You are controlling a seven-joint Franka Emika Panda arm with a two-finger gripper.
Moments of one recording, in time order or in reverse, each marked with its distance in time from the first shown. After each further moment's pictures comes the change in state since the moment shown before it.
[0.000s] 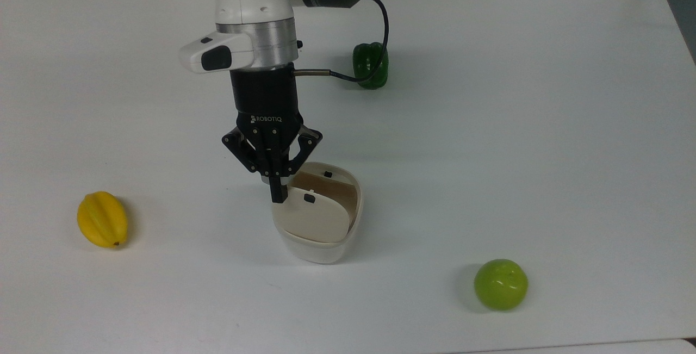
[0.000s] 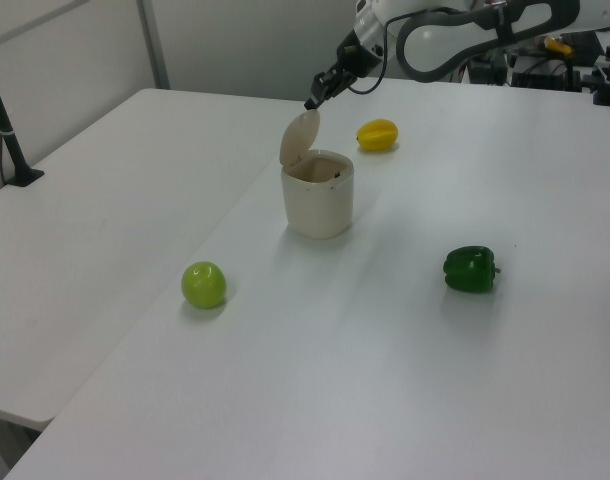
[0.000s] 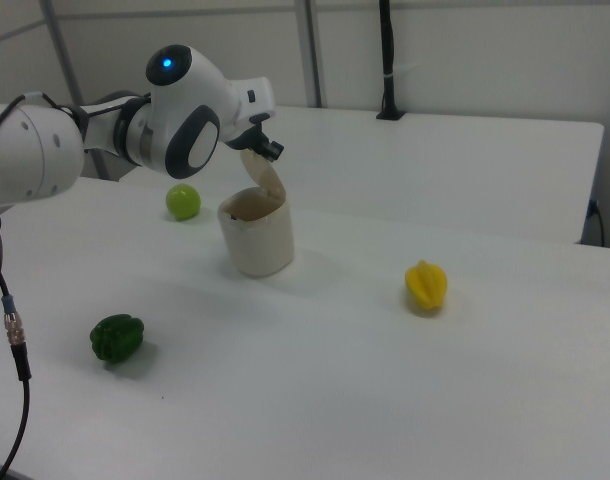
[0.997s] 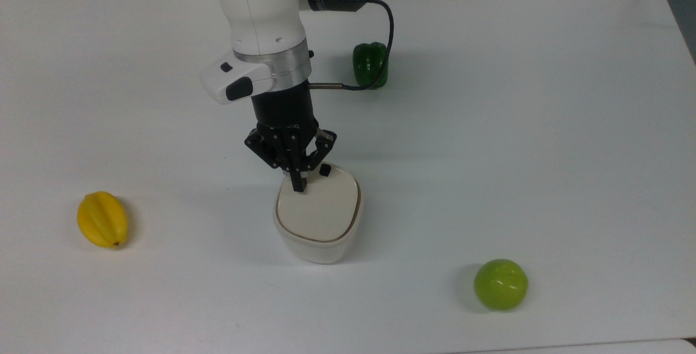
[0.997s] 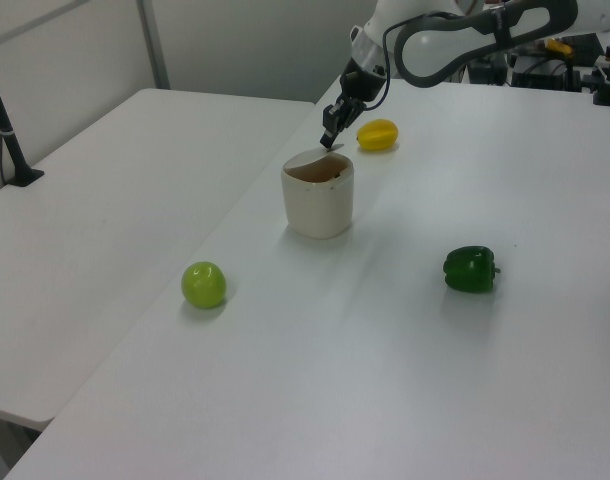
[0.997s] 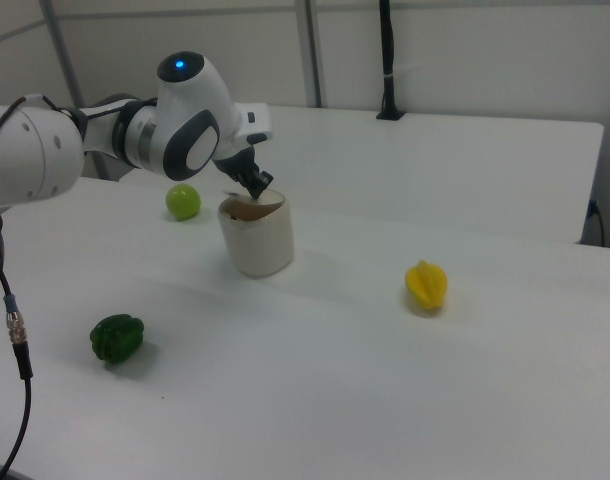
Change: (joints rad) arm 0.010 0.009 0.000 0.001 0.000 -0.240 -0.011
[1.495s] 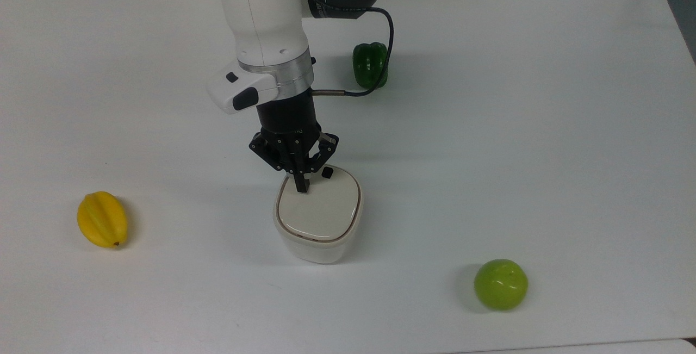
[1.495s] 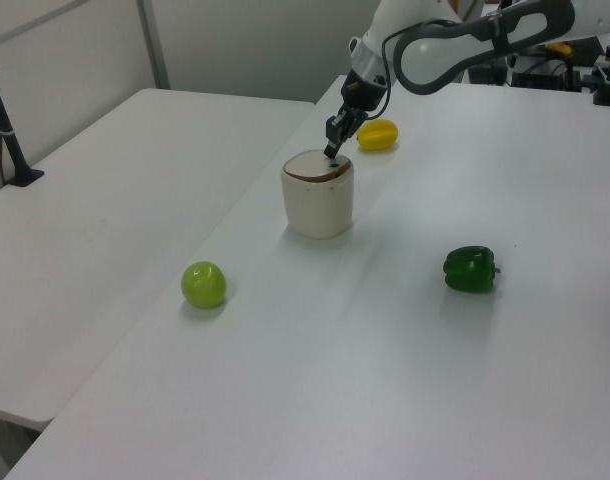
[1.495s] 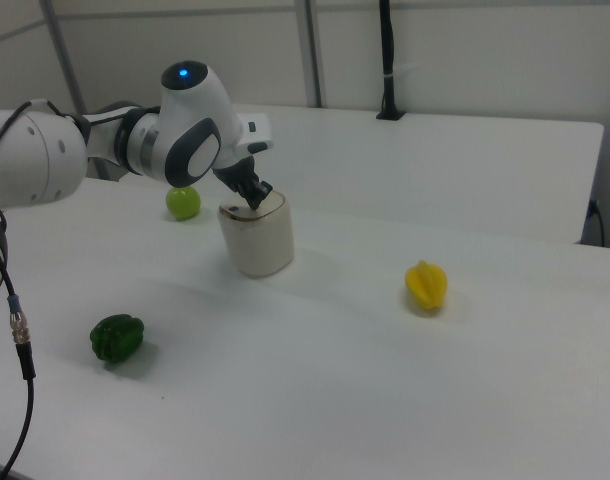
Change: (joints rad) arm 0.003 0.012 0.000 -0.012 0.000 -0.014 -0.021
